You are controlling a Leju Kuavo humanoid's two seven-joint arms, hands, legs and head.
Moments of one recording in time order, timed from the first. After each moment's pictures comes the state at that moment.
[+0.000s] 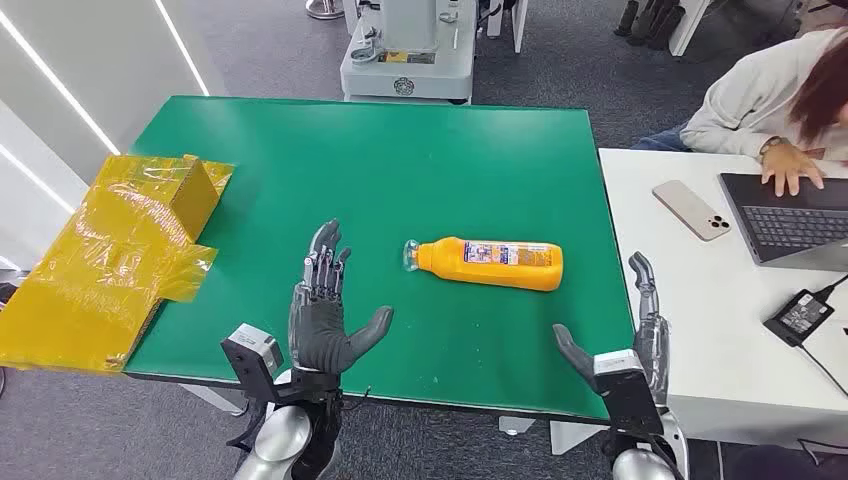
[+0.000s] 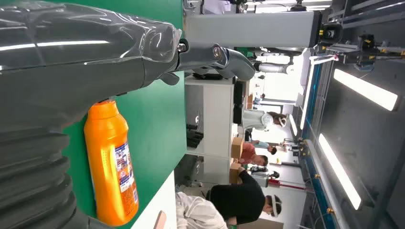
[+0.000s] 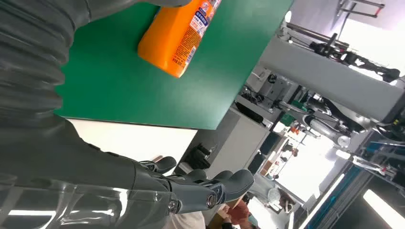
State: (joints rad) left arm -0.09 -0.17 -0.31 -1.35 -0.11 0.16 -0.52; right arm 0.00 0.10 0.24 -1.48 0.39 -0.18 -0.41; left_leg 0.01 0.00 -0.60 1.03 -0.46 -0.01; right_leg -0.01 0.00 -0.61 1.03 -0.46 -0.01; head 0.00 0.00
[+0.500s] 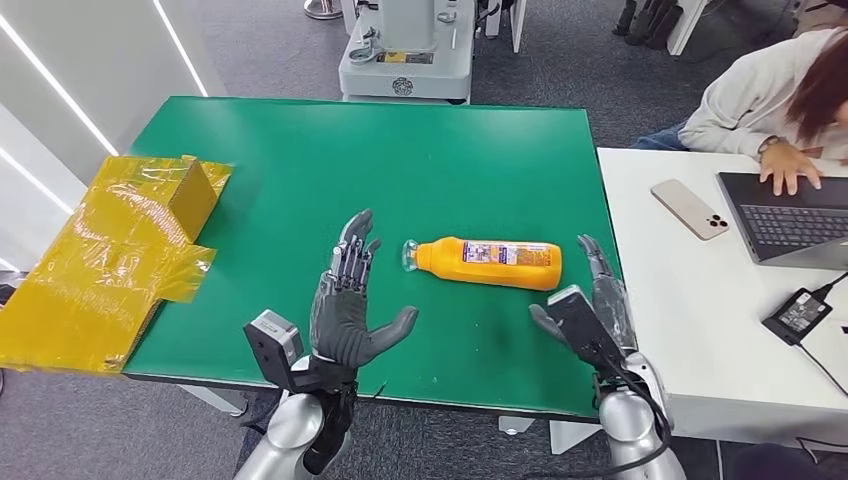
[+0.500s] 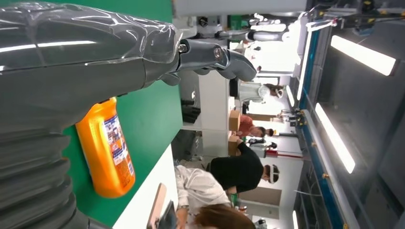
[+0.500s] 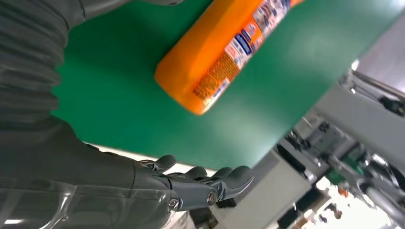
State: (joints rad) left arm -0.16 -0.19 -0.34 -1.31 -0.12 0.07 -0.50; right arm -0.23 0.06 0.25 -1.19 0.51 0.00 -0.25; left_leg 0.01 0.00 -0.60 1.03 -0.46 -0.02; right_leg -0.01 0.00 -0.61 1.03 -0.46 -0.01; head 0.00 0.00
